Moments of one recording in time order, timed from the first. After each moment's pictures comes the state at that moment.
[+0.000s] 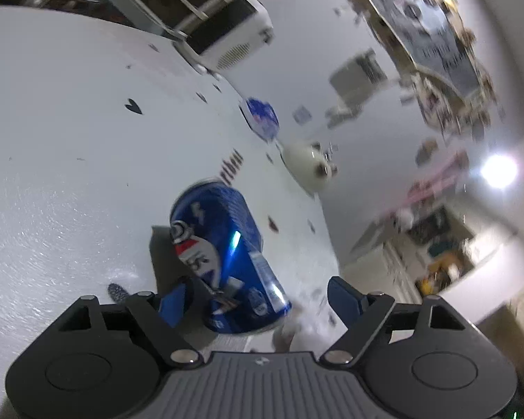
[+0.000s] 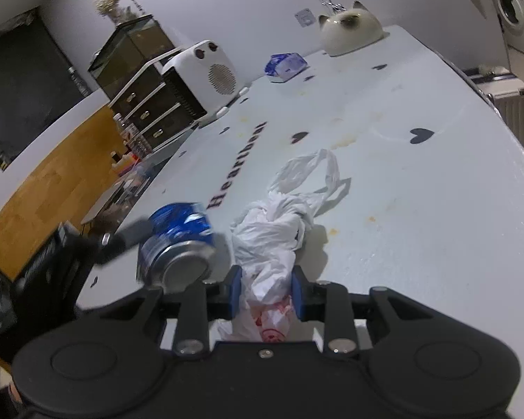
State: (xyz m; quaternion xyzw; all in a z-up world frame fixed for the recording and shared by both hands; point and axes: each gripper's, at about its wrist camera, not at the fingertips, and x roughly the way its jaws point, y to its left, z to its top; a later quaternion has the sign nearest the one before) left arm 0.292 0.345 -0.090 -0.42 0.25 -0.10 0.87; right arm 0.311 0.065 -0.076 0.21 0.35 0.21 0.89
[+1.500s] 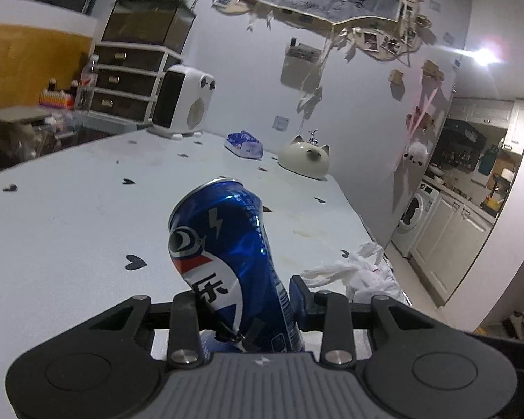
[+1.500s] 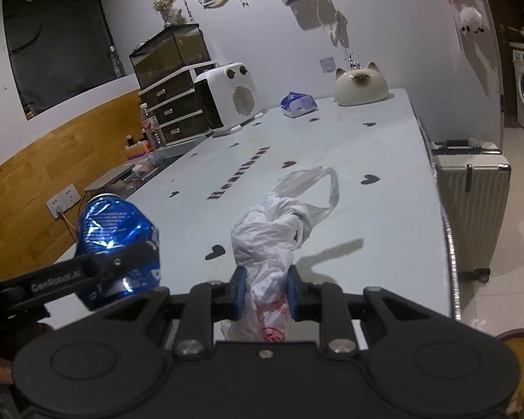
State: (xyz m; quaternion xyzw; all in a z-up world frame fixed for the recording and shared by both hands) left arm 0.162 0.225 -0.036 -0.14 0.22 -0.02 0.97; right arm 0.213 0.005 -0.045 0.11 0.28 0.22 0.93
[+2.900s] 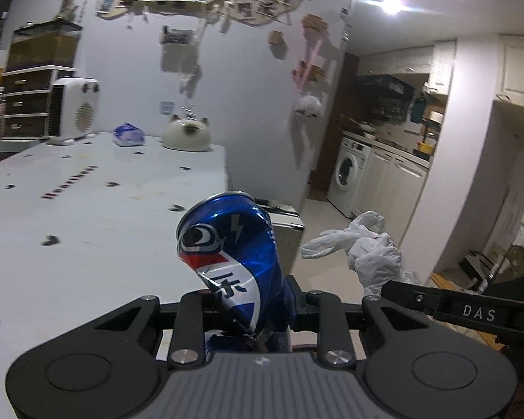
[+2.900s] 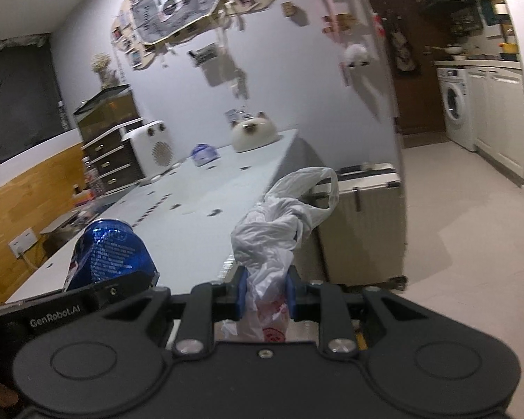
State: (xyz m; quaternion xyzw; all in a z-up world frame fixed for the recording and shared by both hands) left arm 0.109 0.000 -0.032 -0.07 0.23 -0.13 0.96; right arm 0.113 -0.207 -0.040 0.14 0.23 0.10 0.96
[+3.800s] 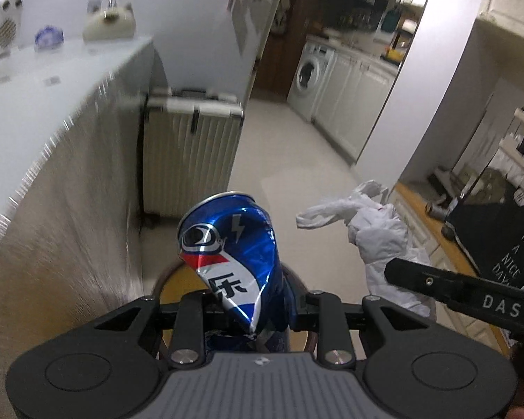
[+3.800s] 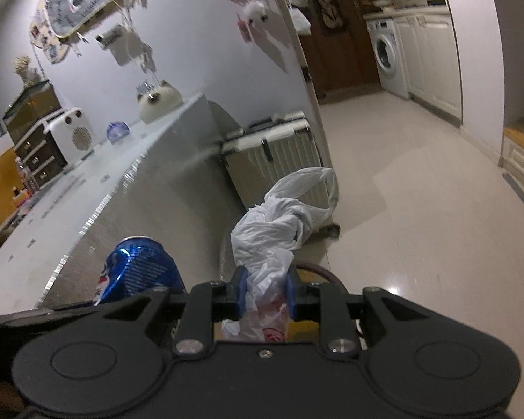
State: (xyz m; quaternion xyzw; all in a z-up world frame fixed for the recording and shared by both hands) left arm 0.163 -0.128 -0.140 -0.05 0.39 -0.20 0.90; right arm 0.105 -0.321 -0.126 0.18 0.31 0.01 0.93
